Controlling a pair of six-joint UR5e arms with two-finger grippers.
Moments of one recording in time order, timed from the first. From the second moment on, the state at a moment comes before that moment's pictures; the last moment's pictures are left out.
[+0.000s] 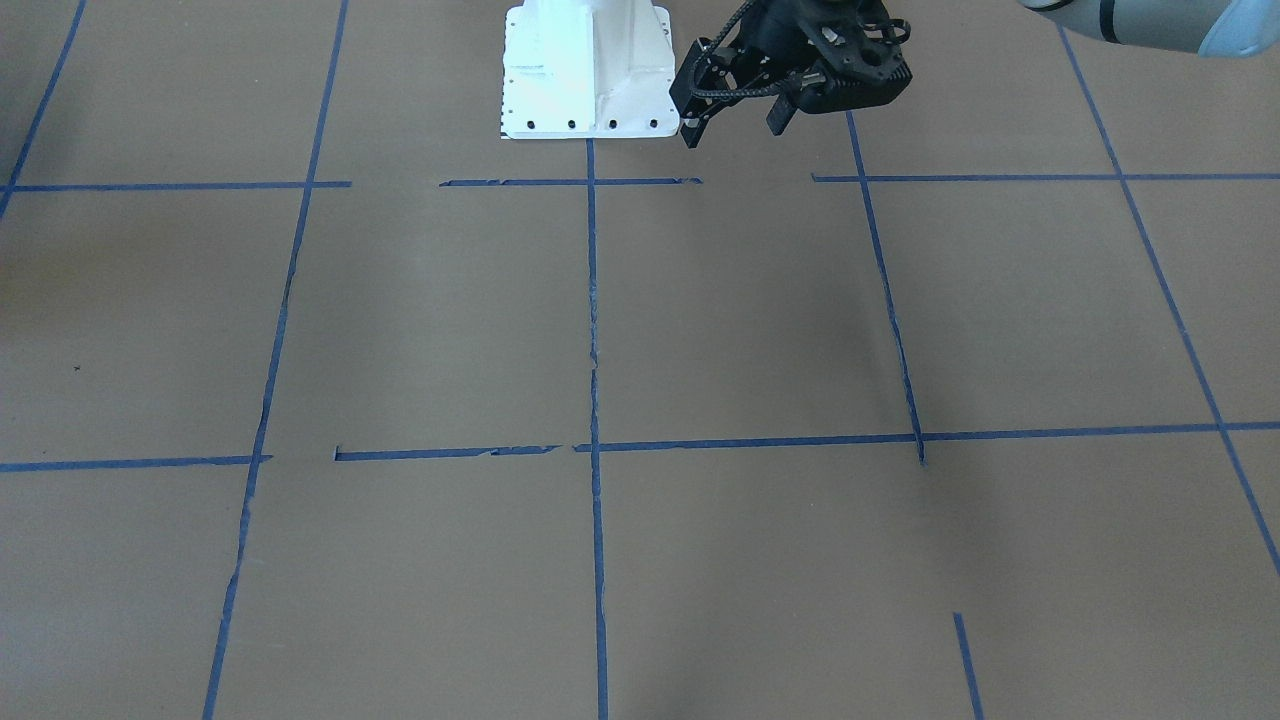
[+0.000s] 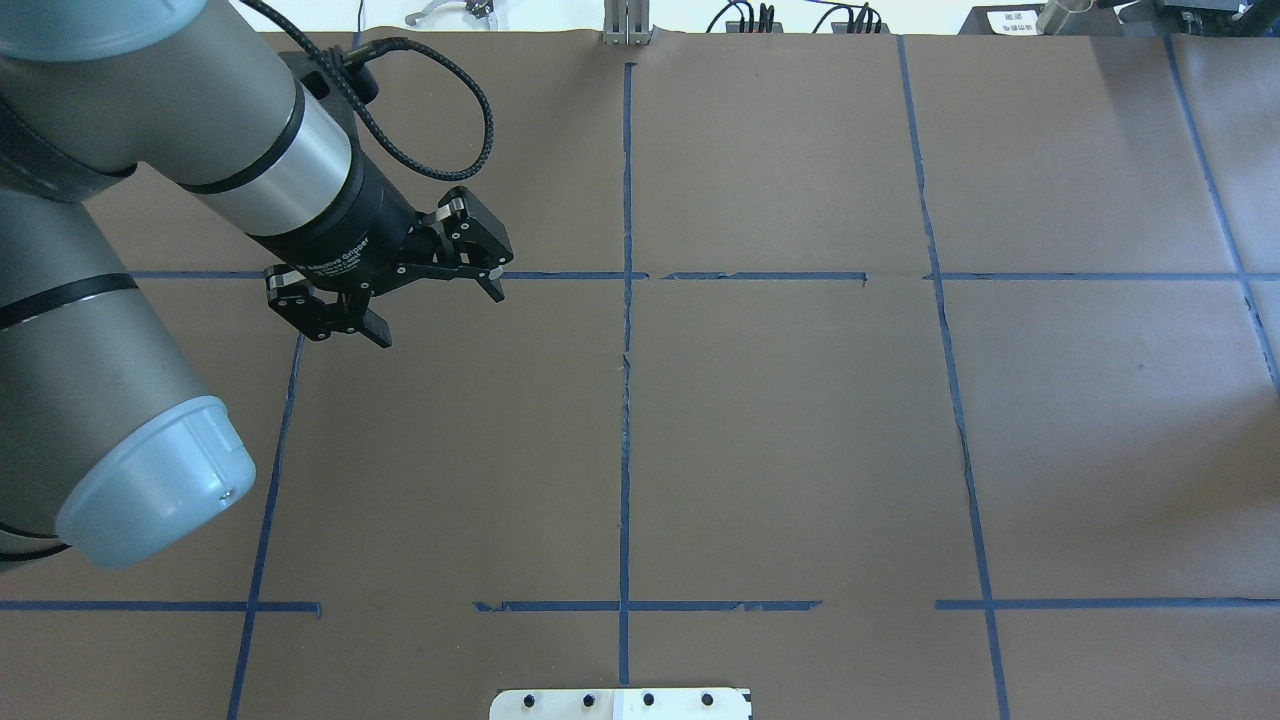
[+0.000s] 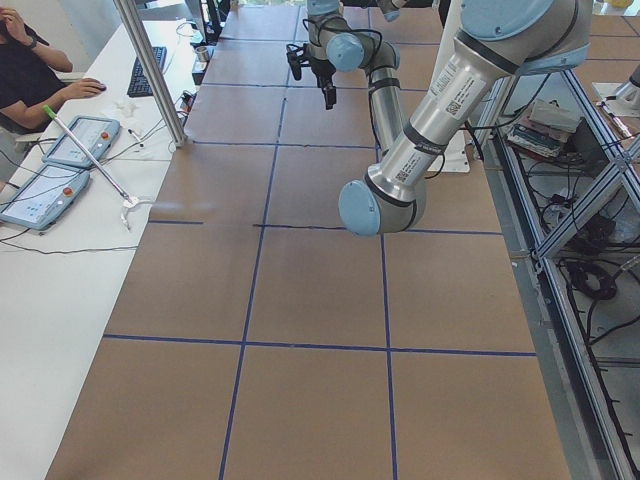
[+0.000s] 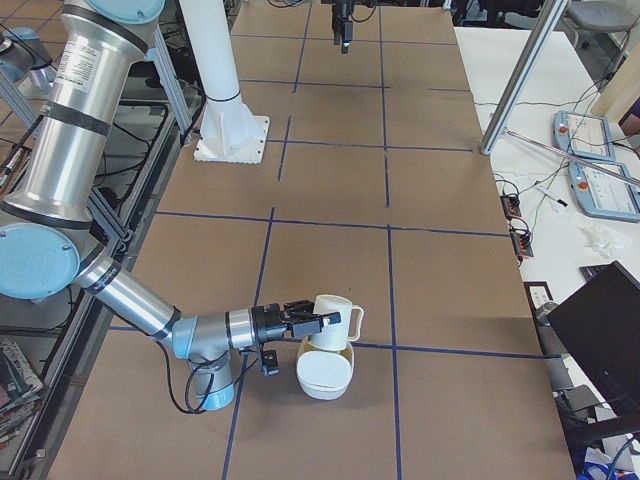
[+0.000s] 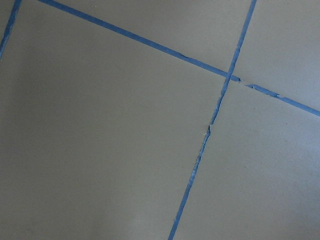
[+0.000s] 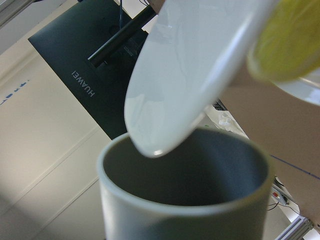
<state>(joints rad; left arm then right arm) -0.76 -2.26 -2.12 -1.20 -2.19 -1.44 1.05 -1.90 1.08 0.97 1.29 3.01</state>
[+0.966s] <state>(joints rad) -0.76 -2.26 -2.12 -1.20 -2.18 -1.44 1.05 -1.85 1.31 0.67 1.28 2.67</state>
